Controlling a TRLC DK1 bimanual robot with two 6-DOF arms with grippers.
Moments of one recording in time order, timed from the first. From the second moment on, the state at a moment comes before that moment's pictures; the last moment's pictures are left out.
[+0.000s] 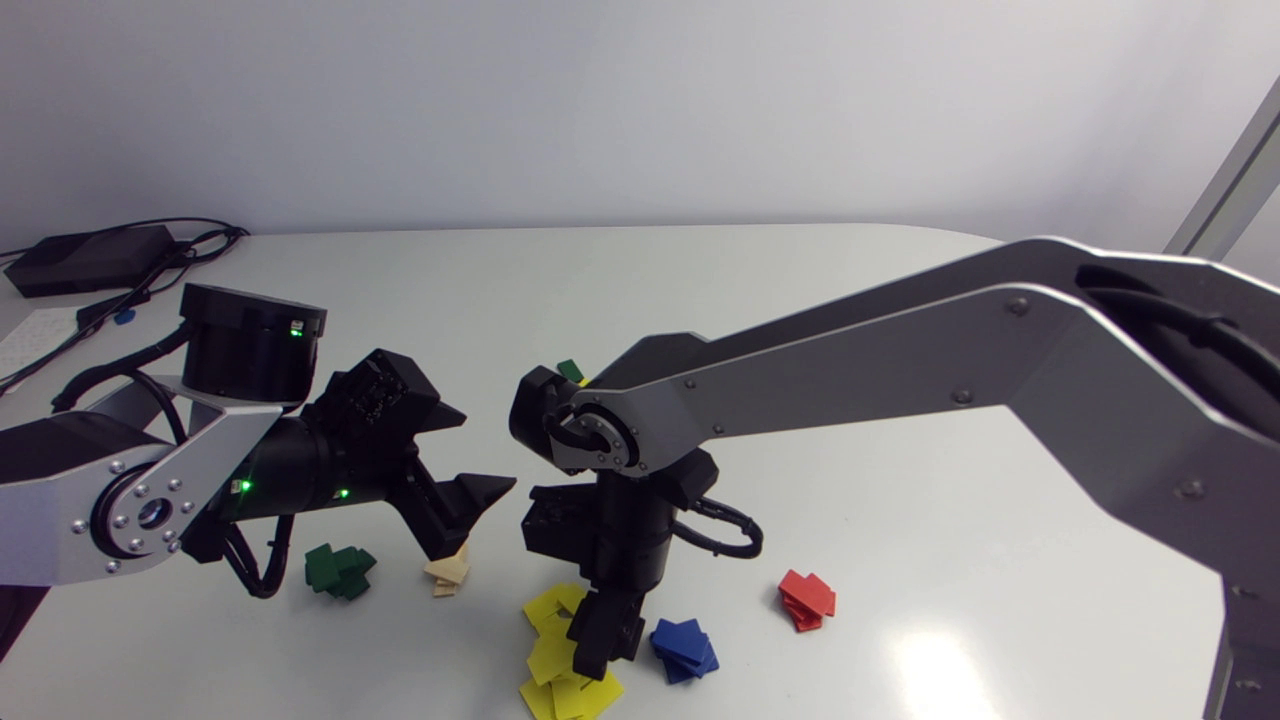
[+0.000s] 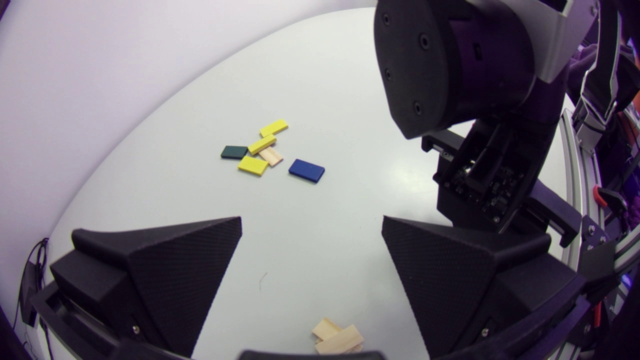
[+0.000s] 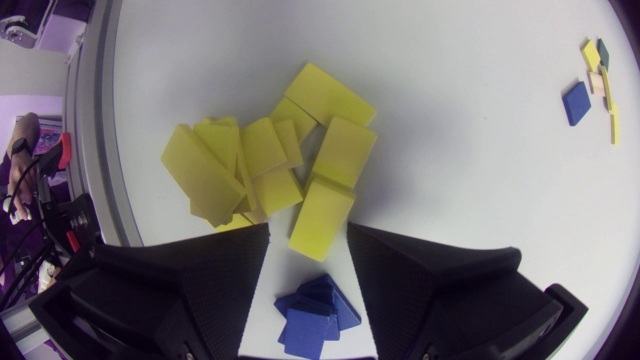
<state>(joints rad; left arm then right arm) -0.35 1.24 0.59 -0.06 0.26 0.48 0.89 2.04 1.38 -0.85 -0.23 -0.38</state>
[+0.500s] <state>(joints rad) -0.35 1.24 0.59 -0.06 0.26 0.48 0.89 2.06 1.40 -0.86 -0.23 -0.38</state>
